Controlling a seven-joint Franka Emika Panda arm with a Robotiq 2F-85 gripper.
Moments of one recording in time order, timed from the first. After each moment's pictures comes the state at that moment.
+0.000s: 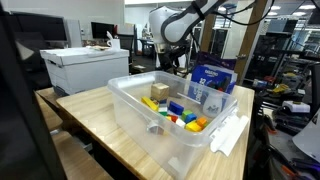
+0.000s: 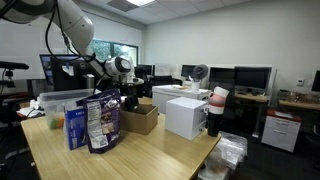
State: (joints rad) arm 0.10 0.57 -0.08 -1.71 -0.34 2.12 0.59
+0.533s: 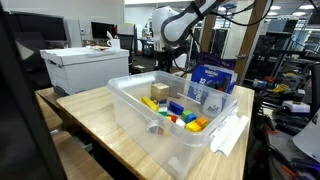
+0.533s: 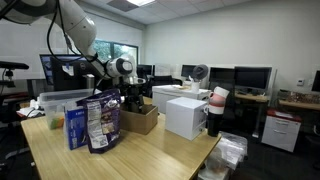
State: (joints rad) arm 0.06 0.58 -0.05 -1.71 -0.26 2.25 0.23
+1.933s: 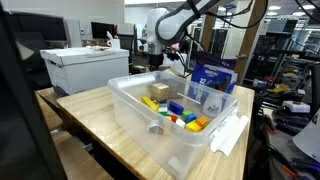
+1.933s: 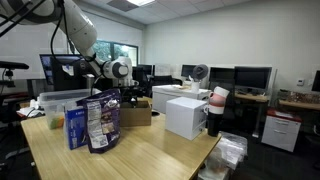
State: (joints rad) arm -0.04 0.62 0.14 -1.69 -0.17 2.29 -0.59
